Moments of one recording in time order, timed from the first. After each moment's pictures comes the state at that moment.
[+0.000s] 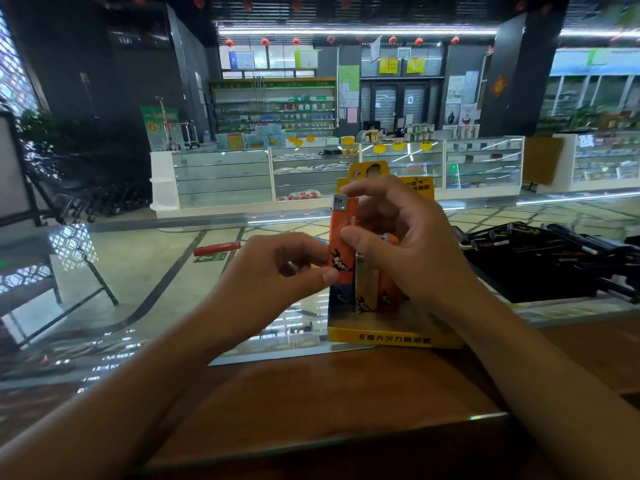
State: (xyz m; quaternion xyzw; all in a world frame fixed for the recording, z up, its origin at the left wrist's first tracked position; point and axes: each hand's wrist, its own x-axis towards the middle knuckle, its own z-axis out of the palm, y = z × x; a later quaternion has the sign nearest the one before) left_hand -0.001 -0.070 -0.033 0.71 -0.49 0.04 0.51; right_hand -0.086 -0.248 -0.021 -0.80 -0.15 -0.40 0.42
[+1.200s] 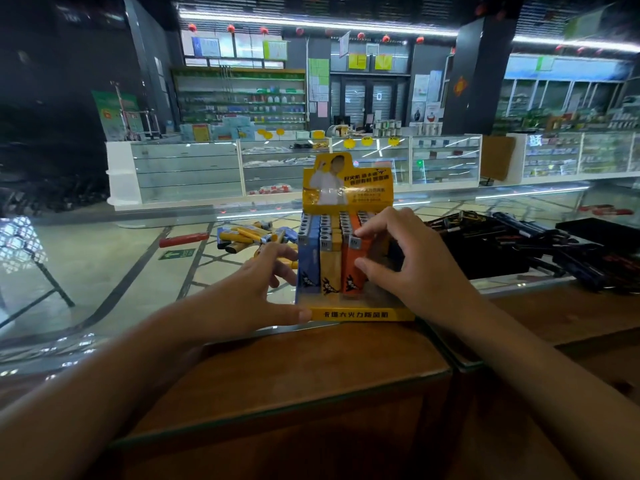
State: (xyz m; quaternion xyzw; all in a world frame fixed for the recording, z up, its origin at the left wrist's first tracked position) left_hand 0.010 -0.073 -0.055 0.82 -0.49 -0.09 0.29; right_hand -0.122 -0.287 -0.054 -0.89 -0.07 -0.41 0.19
